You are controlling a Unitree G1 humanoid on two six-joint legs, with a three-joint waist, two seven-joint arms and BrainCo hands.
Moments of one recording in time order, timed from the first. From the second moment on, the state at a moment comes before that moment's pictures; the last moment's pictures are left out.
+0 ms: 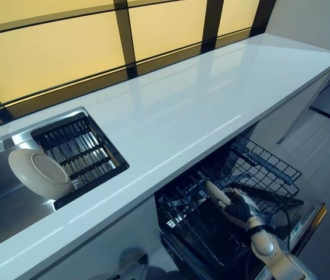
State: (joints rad) left arm -0.02 0.24 -0.30 1.05 -0.09 -0.03 0.02; right arm -0.04 -0.60 0.39 -0.03 -0.31 0.13 -0.28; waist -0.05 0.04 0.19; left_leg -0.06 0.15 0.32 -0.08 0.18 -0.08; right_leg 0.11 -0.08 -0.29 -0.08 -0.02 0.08
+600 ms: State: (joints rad) left arm -0.06 0.24 -0.33 1.05 -0.09 -0.02 0.02; right arm -0.16 -0.56 0.45 0.09 -0.31 0.20 -0.38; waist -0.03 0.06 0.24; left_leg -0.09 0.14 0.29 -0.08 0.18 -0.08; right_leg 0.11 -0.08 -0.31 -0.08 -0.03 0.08
